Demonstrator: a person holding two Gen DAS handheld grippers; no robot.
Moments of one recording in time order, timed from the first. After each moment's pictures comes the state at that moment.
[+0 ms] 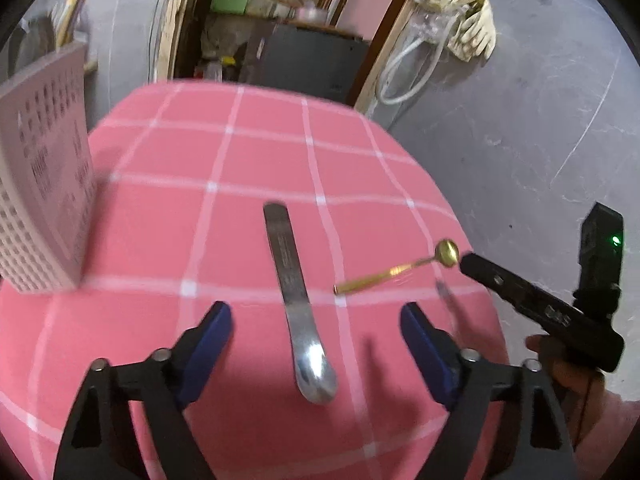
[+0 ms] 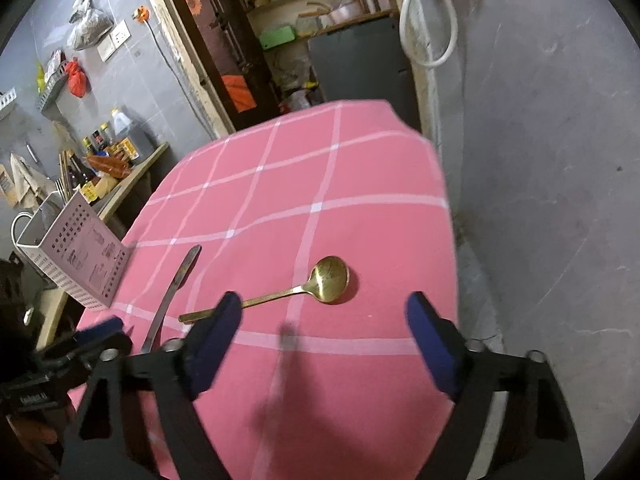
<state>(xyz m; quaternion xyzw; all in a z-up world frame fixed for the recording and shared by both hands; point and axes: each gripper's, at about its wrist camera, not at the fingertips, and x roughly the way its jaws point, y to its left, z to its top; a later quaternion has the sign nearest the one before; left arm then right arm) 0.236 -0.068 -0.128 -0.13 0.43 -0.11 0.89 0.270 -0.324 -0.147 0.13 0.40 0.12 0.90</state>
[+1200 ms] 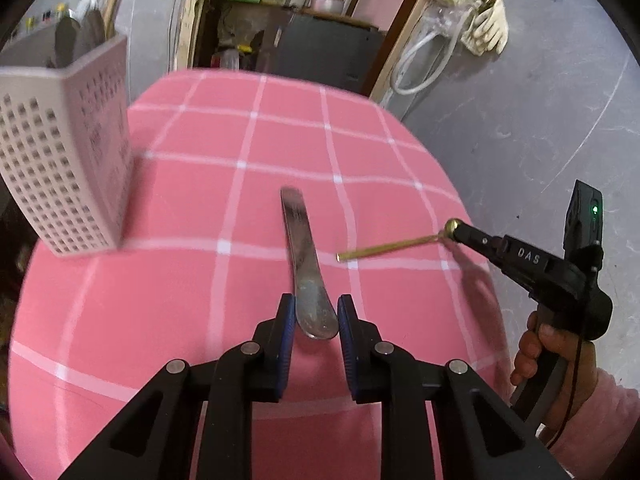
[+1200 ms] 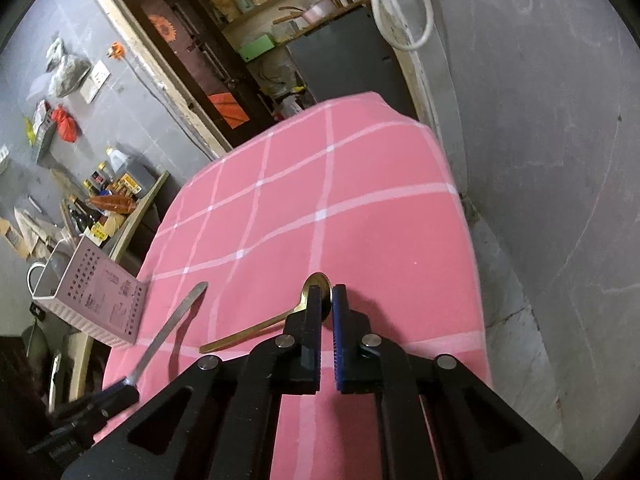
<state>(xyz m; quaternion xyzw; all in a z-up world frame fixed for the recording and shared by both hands) 0.206 -0.058 -0.105 -0.12 0.44 -0.09 0.89 0.269 -0.307 -0.146 0.20 0.39 0.10 0.89</state>
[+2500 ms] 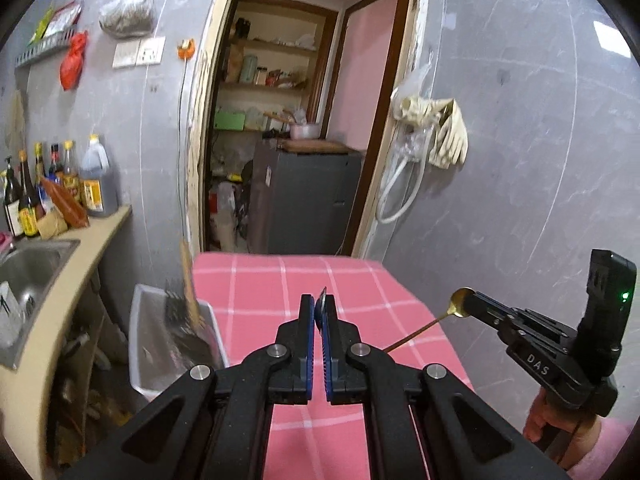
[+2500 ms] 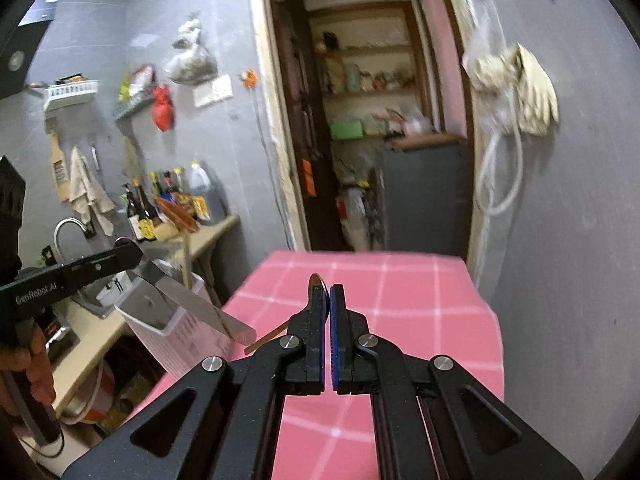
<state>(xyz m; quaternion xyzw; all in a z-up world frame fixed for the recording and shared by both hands) 0.208 0.031 0.073 -0.07 0.24 -0.10 0.96 0.217 -0.206 0.058 0.03 0.20 0.17 0.96</state>
